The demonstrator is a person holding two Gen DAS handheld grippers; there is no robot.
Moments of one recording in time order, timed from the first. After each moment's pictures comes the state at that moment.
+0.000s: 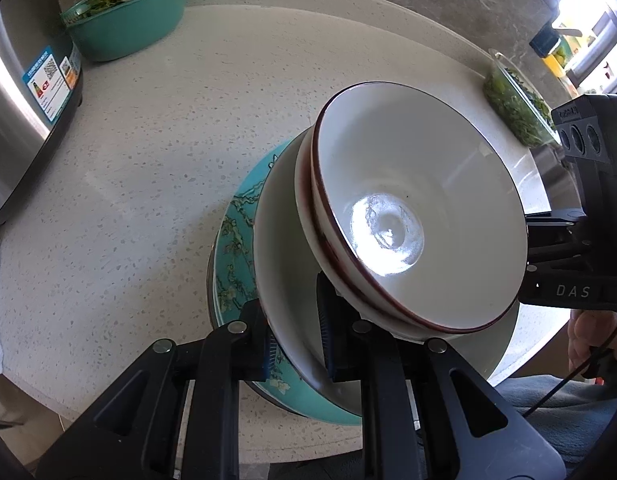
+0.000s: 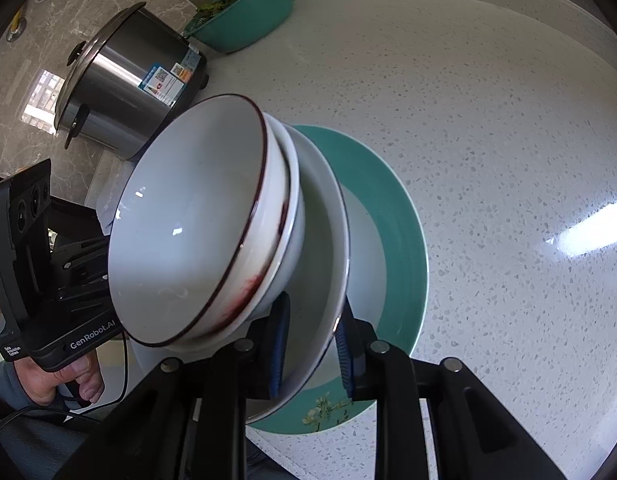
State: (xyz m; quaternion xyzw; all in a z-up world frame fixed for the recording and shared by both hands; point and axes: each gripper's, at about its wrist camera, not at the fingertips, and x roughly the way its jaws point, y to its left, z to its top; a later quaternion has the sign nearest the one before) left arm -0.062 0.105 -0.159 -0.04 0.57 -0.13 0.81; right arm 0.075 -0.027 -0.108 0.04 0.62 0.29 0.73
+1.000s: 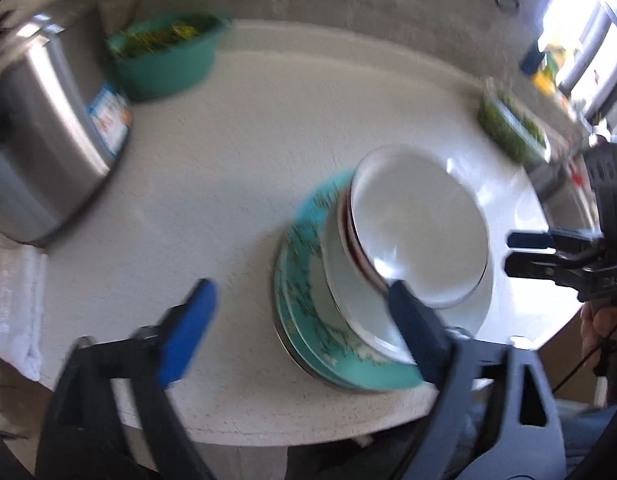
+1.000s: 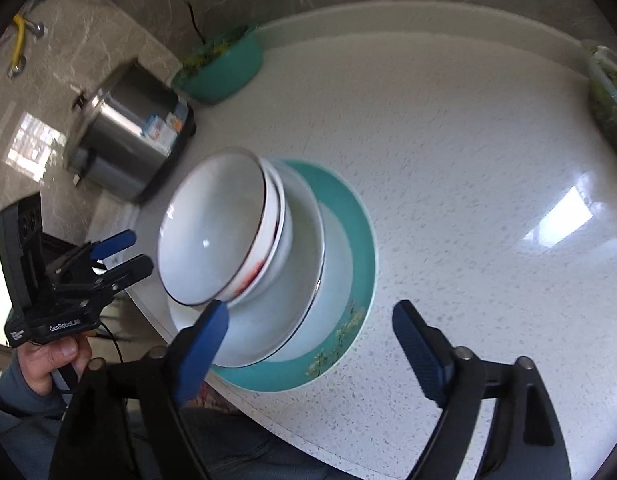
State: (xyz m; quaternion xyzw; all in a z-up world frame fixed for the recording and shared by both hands) left arm -0.091 0.155 -0.106 -0.04 0.50 -0.11 0.86; right arm 0.035 -0.065 -0.057 0.09 0.56 0.23 0.79
